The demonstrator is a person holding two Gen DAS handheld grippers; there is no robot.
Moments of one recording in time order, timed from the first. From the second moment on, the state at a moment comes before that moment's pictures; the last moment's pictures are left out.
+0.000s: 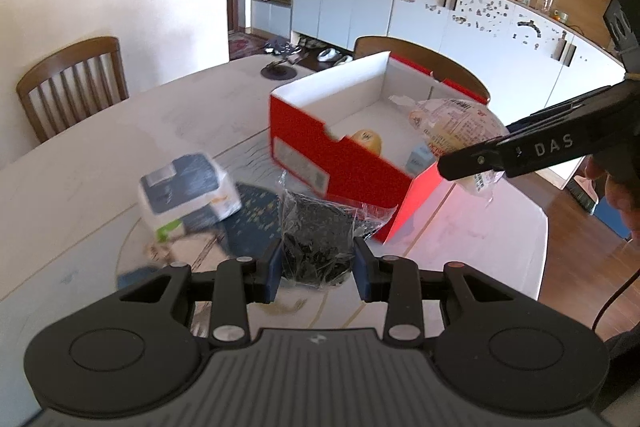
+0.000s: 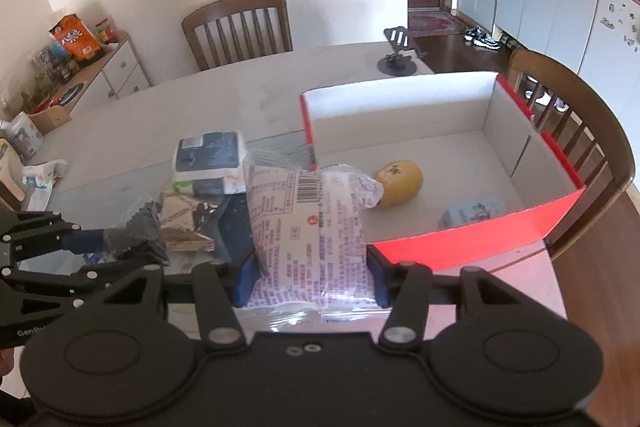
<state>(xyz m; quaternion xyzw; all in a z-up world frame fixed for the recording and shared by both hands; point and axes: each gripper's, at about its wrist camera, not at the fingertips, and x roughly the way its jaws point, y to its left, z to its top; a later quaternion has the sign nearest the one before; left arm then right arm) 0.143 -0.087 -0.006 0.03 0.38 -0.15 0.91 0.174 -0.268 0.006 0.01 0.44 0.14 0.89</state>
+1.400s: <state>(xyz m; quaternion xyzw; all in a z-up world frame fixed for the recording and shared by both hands) 0.297 -0.213 -0.020 0.09 0.44 -0.19 0.87 0.287 -0.383 -0.019 0.00 0.45 0.11 0.89</state>
